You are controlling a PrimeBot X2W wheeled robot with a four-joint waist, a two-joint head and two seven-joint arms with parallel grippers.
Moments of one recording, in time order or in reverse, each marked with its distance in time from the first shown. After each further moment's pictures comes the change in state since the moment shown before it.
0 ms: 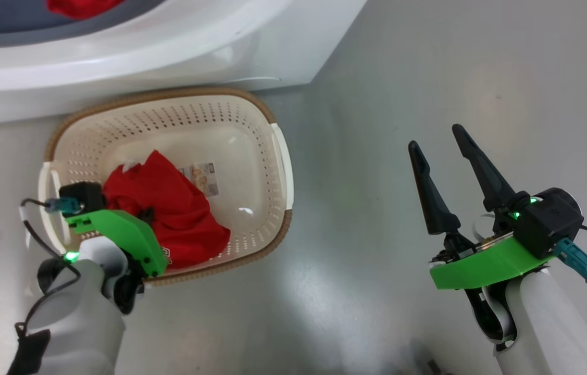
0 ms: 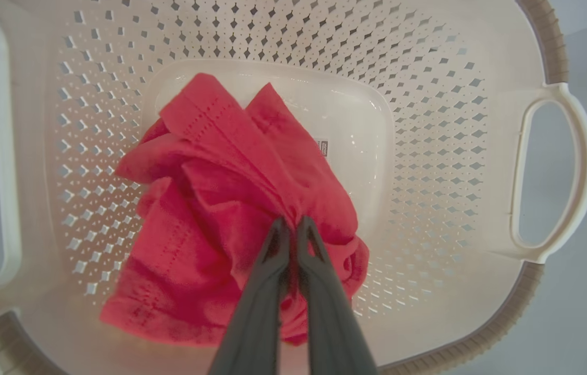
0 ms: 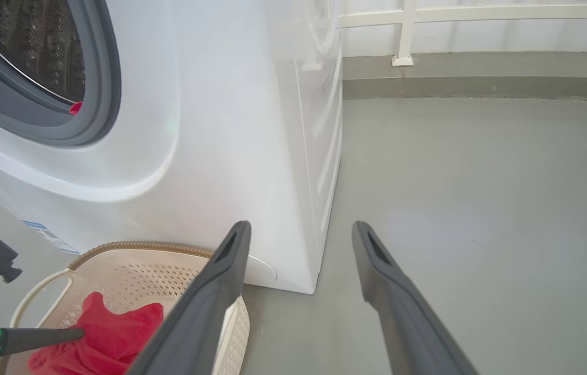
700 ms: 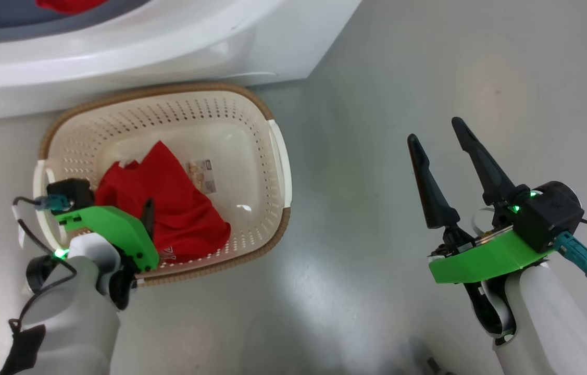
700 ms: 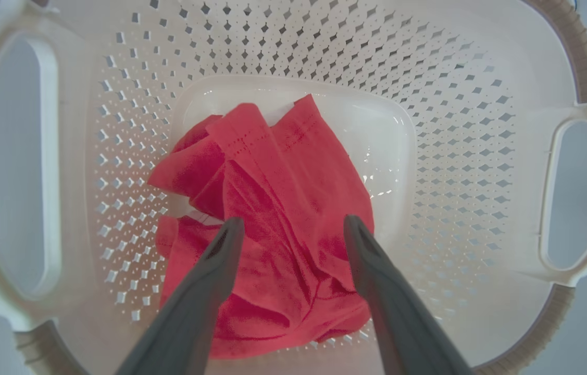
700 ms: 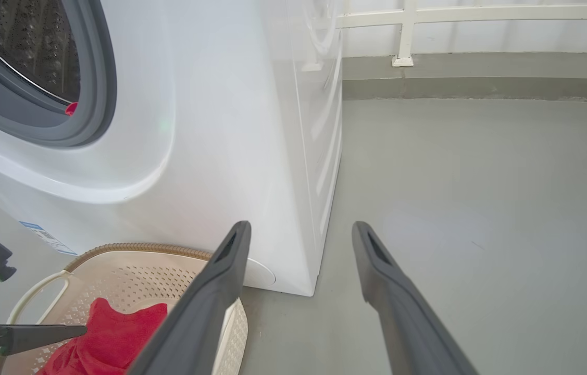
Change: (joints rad) left arm -0.027 0.014 -0.012 0.038 -0.001 0.037 -0.038; right arm -0.021 0.000 0.003 0.007 0.004 0.000 0.000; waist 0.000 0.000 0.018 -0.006
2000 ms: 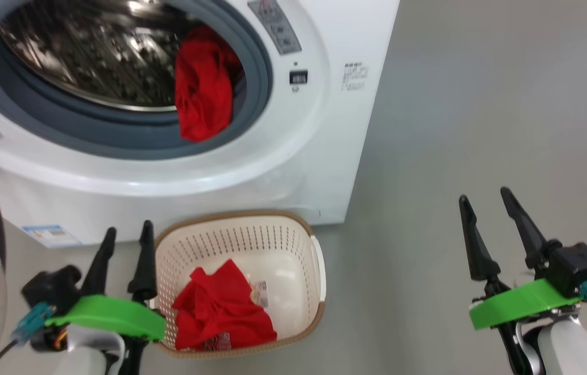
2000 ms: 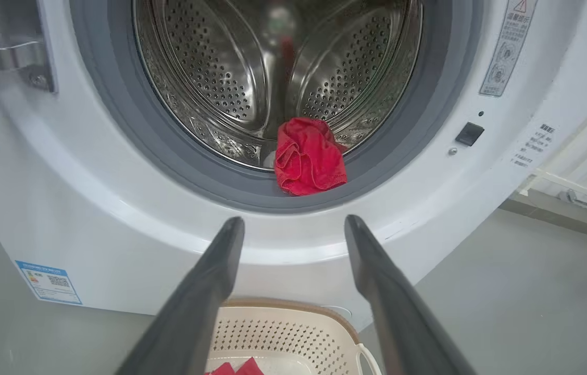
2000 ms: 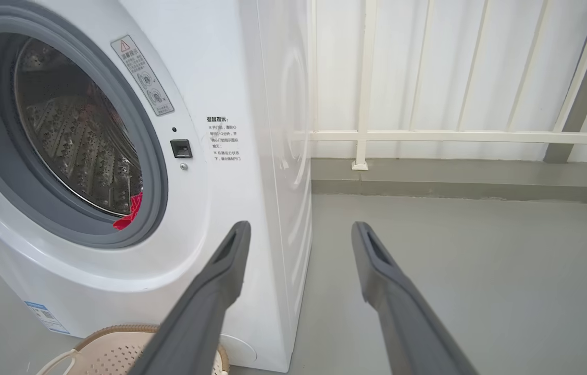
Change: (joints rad) left arm 0.546 -0.012 0.171 -0.782 0.093 0.006 -0.241; right arm 0.176 0.002 -0.160 0.073 -0.038 0.000 0.000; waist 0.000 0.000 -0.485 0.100
